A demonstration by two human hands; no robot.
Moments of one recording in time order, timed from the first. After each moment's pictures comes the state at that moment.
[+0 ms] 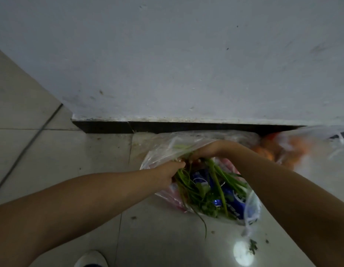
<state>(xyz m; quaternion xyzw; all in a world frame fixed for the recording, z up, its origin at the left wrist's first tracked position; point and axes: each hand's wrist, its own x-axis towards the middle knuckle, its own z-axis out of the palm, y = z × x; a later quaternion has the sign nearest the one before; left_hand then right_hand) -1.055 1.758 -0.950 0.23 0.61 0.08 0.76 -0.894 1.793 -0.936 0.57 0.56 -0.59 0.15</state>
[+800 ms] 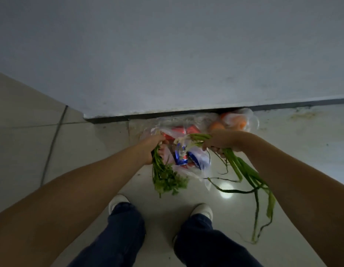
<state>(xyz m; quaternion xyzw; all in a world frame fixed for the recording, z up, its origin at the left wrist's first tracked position) -1.057 1.749 -0.712 0.17 0.66 0.01 0.73 -0.837 1.707 -0.679 0.68 0.40 -0.61 0.09</state>
